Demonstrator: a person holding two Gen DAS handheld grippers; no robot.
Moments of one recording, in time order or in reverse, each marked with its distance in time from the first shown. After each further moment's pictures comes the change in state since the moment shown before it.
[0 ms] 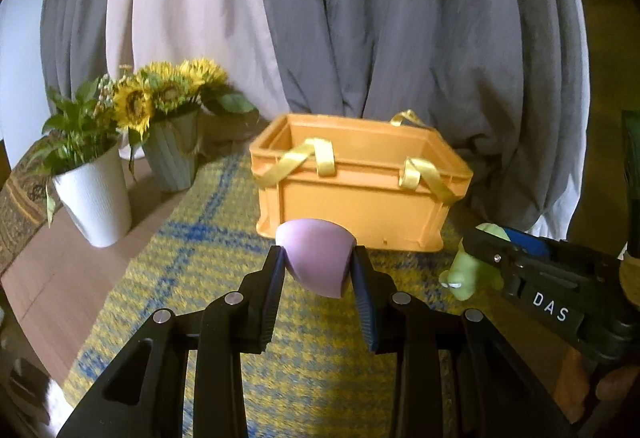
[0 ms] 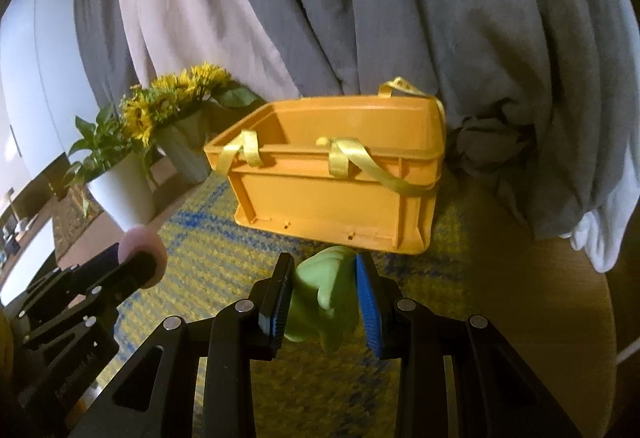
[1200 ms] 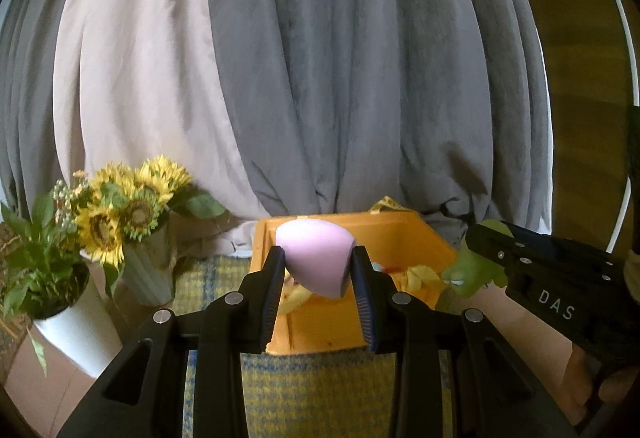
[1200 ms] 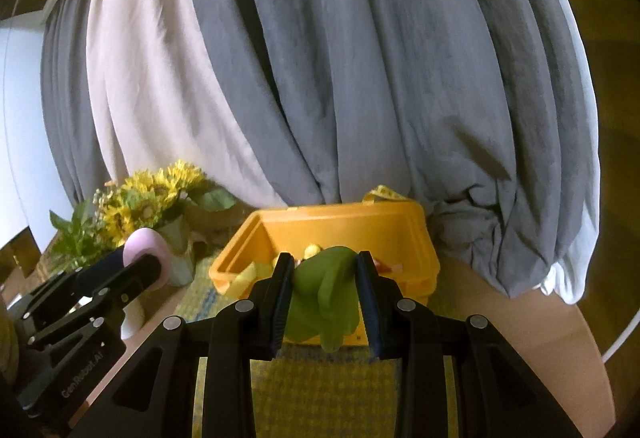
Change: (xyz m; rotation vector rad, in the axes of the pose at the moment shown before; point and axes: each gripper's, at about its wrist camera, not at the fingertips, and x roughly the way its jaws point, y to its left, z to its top) left arm 0.010 0.049 0.098 0.149 -0.197 -0.192; right arm -0.026 0.054 0.070 0.092 -0.262 -0.187
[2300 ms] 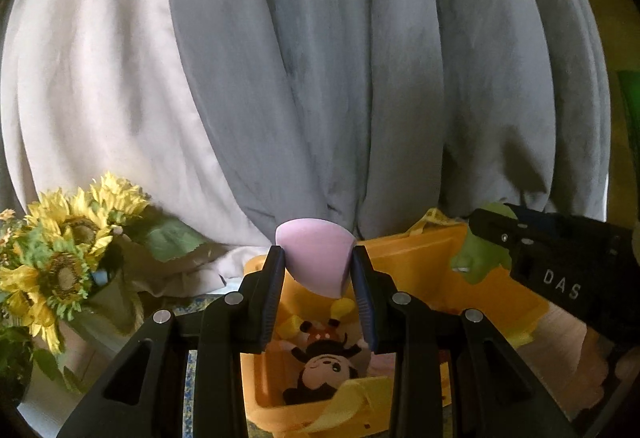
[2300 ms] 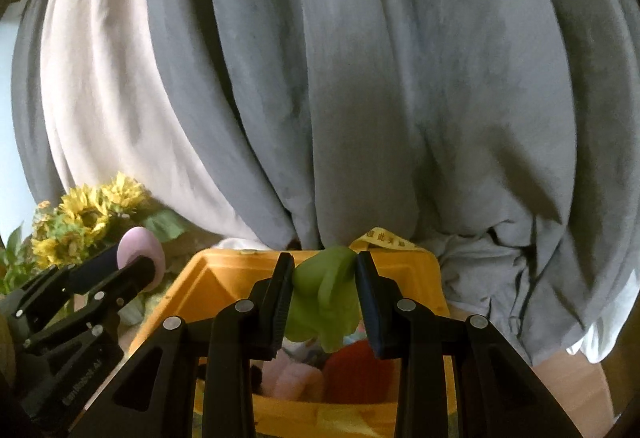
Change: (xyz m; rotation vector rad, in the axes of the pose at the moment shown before) left arm 0.163 0.017 0.026 0.076 0.050 -0.010; right arm 0.144 -0.023 0.046 -0.013 0.031 -0.040
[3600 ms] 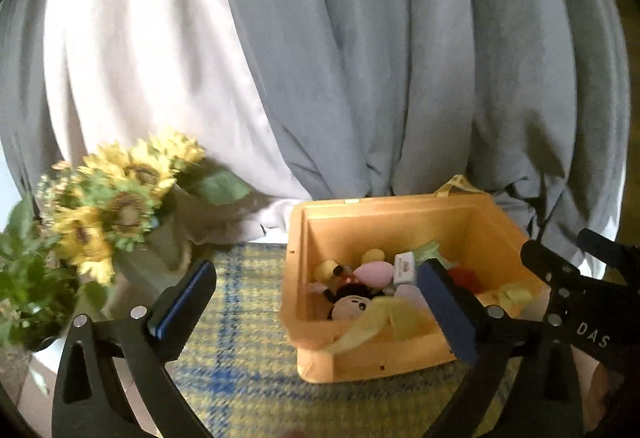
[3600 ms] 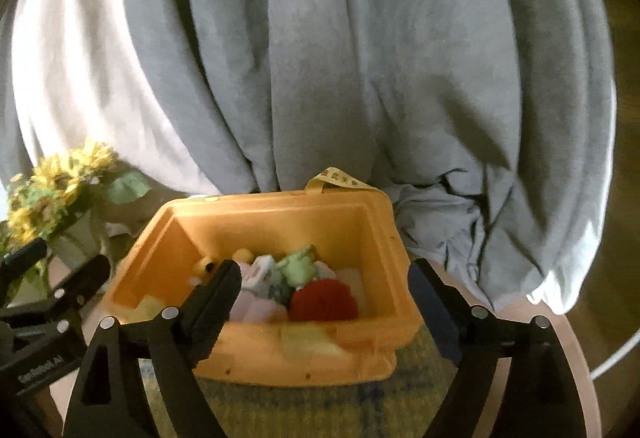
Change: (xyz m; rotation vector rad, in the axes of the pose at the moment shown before) left arm -0.066 0.005 -0.018 -0.074 0.102 0.142; right arm -0.041 0.003 -0.032 0.013 0.107 -0.145
